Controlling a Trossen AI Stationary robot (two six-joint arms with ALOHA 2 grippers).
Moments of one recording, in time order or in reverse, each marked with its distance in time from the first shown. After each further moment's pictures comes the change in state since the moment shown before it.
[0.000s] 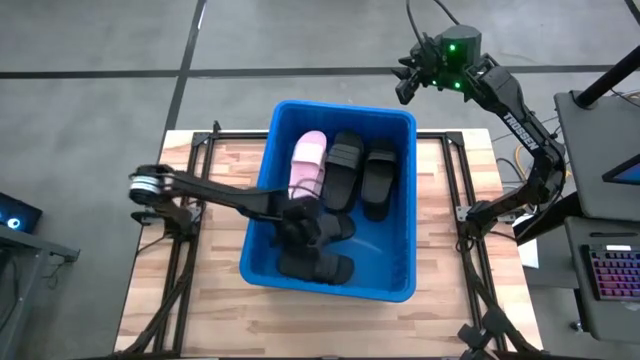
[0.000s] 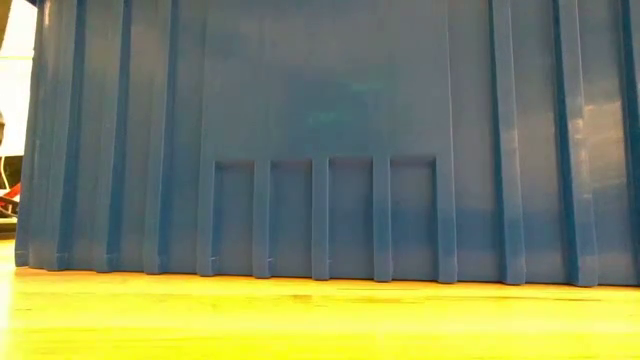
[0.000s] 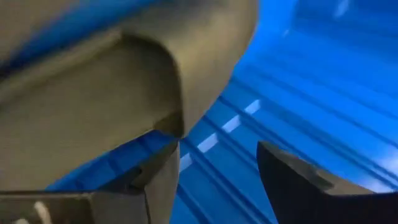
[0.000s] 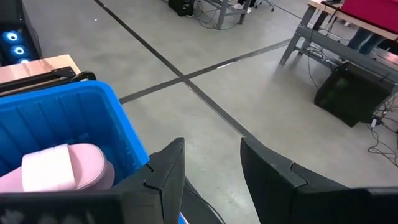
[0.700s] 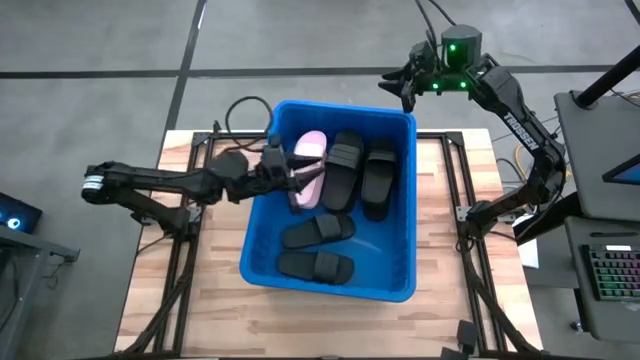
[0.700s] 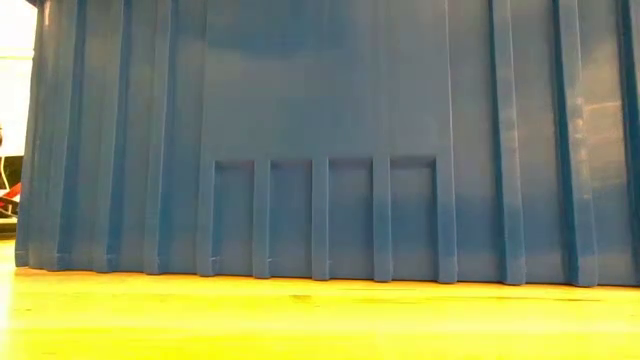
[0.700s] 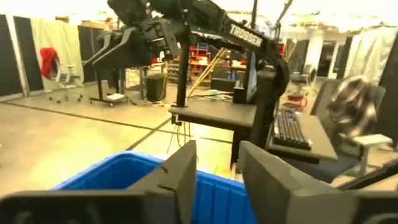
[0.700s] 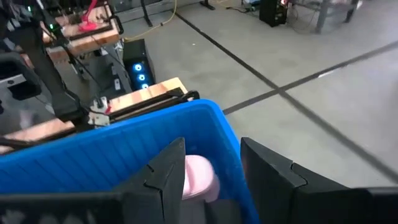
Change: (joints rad) left arm 0.003 -0.421 0.002 0.590 -0.870 1.329; right arm 0.002 0.000 0.000 0.005 -0.419 0.161
